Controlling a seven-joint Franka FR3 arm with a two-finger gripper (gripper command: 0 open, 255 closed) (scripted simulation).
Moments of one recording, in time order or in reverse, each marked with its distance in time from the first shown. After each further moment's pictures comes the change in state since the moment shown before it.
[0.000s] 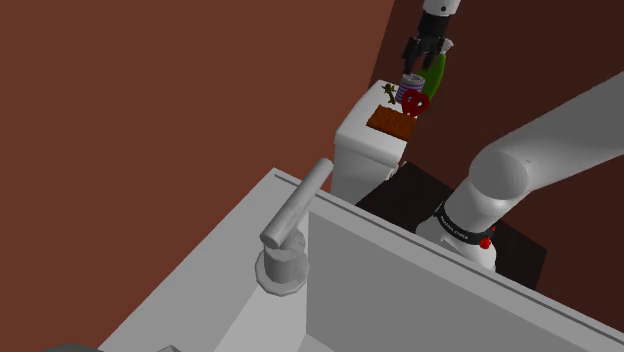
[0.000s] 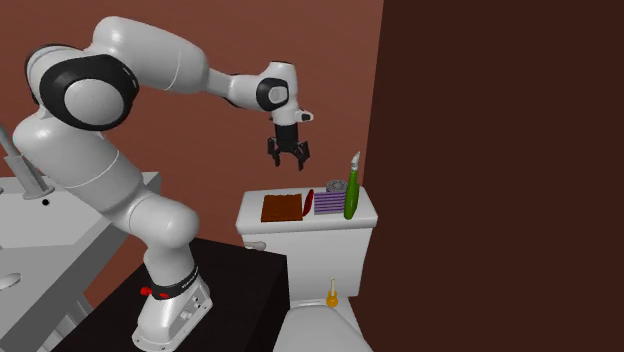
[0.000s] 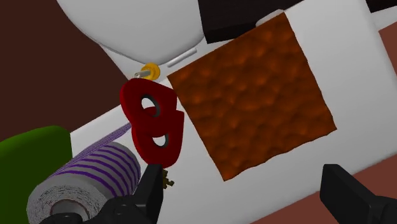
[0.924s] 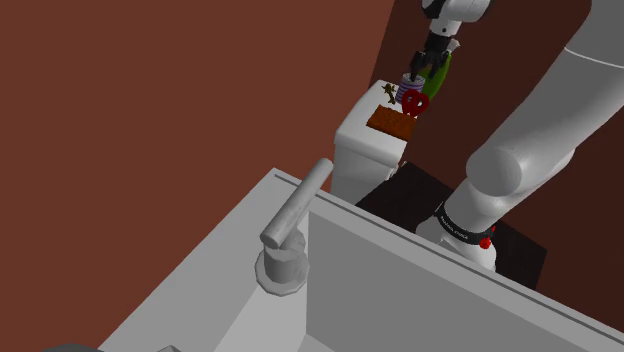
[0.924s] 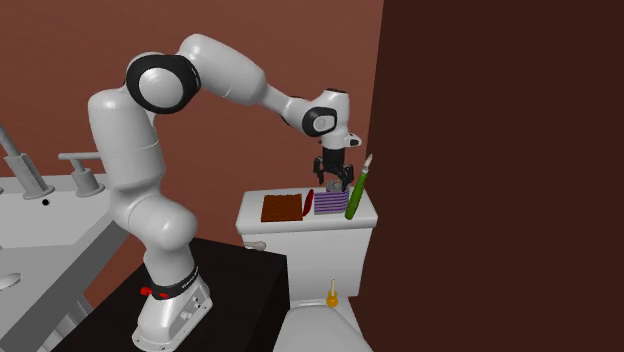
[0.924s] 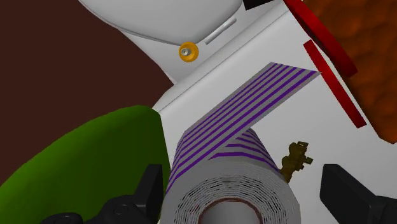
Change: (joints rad) arm -0.084 0.438 -0.192 0.243 0.200 0.188 -0.218
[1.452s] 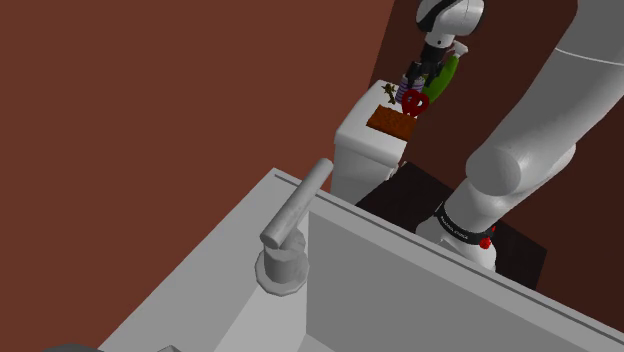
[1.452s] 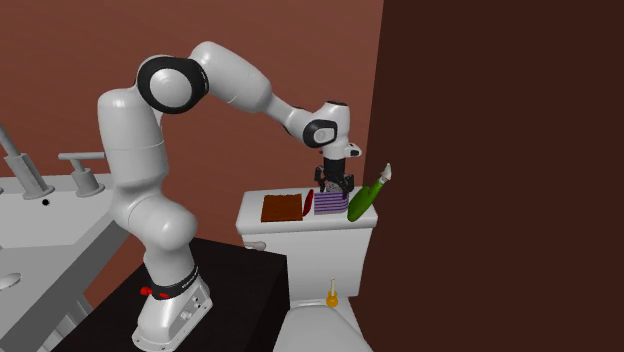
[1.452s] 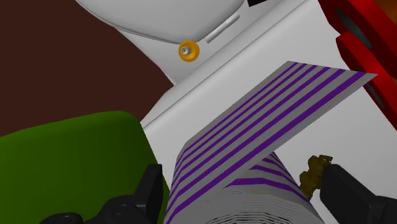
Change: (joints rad) arm -0.009 0.060 0.001 -0.033 0.040 0.085 -0.028
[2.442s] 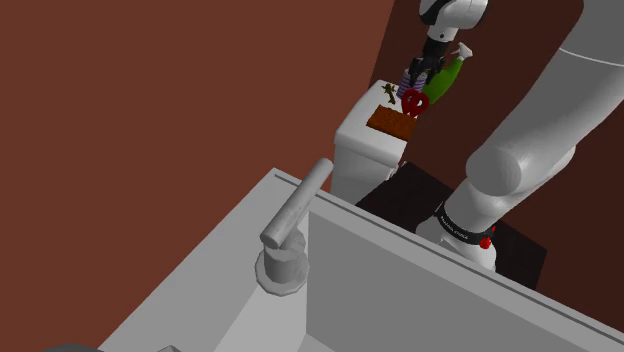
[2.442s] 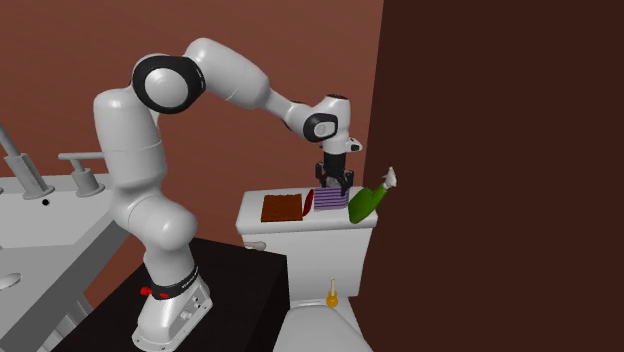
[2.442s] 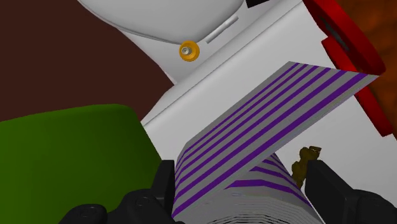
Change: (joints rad) arm 0.004 -0.026 -0.002 0.022 -0.018 -0.045 0.012
